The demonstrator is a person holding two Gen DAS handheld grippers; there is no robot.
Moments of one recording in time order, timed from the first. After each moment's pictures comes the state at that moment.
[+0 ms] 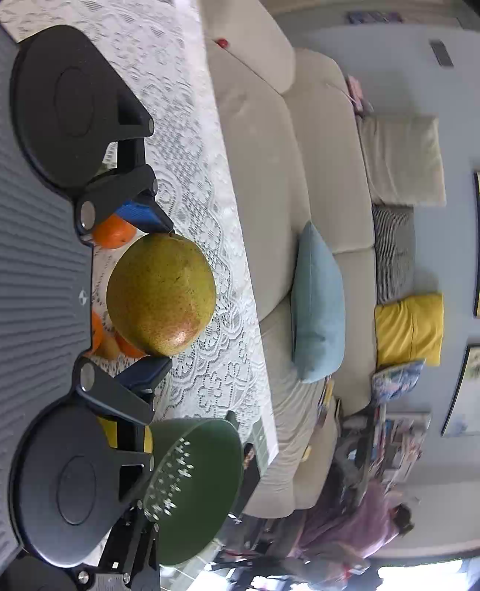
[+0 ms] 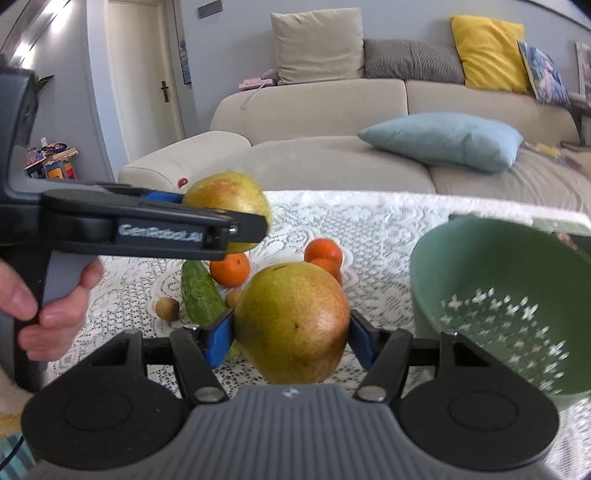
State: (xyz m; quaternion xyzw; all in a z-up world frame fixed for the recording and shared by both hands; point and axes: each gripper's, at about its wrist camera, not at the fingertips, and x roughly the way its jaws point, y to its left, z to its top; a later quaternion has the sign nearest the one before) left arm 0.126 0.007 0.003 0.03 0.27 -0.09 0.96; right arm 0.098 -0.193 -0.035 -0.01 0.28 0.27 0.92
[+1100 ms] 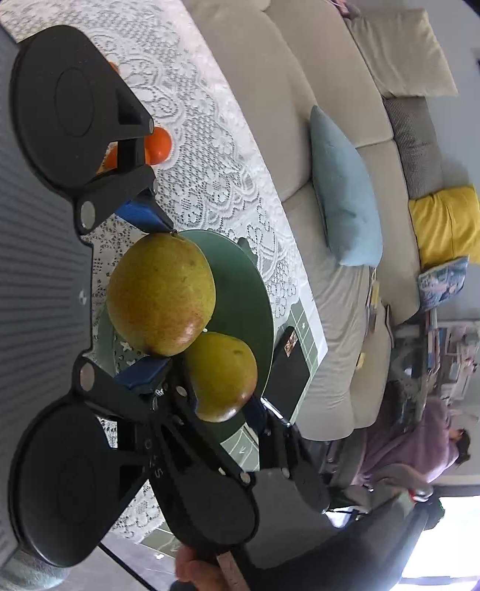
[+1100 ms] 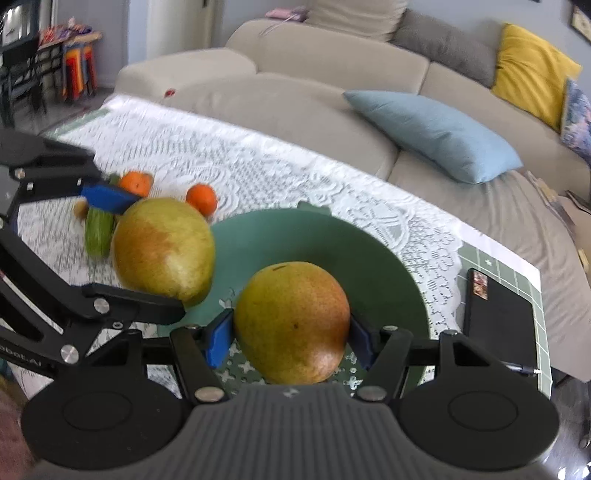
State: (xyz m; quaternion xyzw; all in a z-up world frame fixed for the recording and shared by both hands) left arm 0.141 -0.133 -0.001 0.11 0.33 -0.21 0.91; right arm 0.187 -0.306 -0.003 -0.19 0.37 0.30 0.86
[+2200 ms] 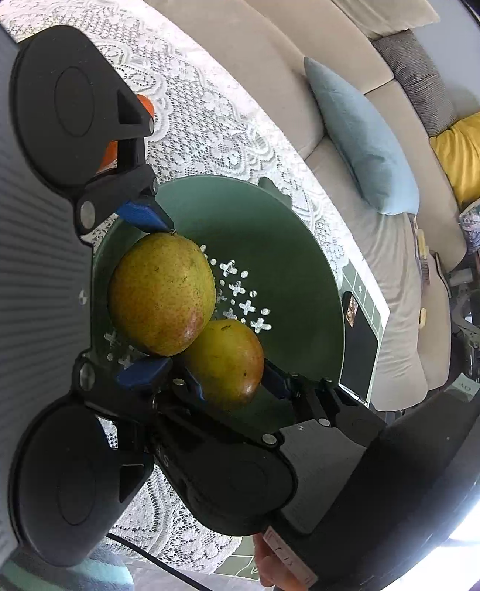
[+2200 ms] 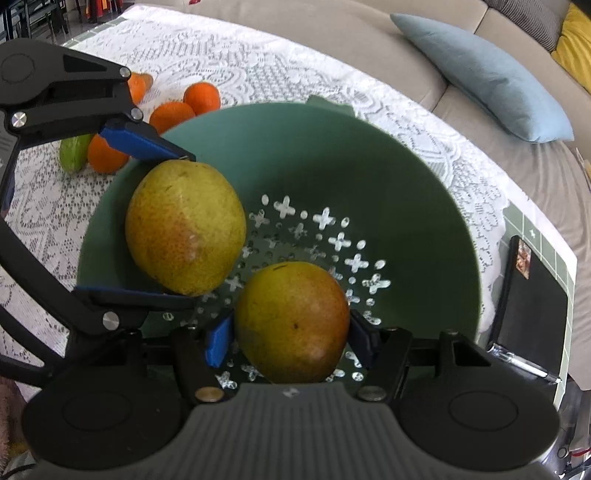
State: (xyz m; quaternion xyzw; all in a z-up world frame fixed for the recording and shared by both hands) left arm 0.170 -0.165 -0.041 0.22 0.38 -0.24 0.86; right arm 0.227 -0.289 -0.055 -0.26 0.46 0.32 0.79
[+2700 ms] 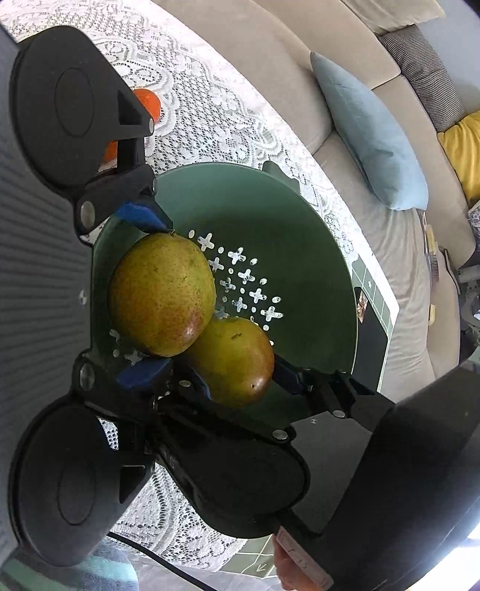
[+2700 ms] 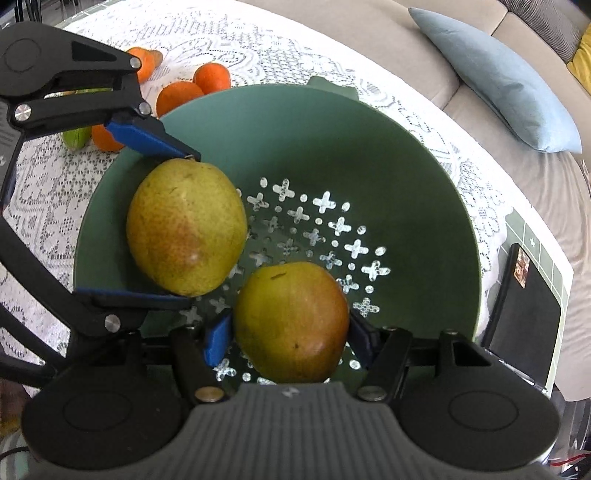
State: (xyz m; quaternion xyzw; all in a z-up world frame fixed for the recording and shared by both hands) left arm 0.168 -0.171 -0.043 0.22 0.40 -0.24 0.86; right arm 0.226 -0.287 -0.051 -0.30 0.48 0.32 0.76
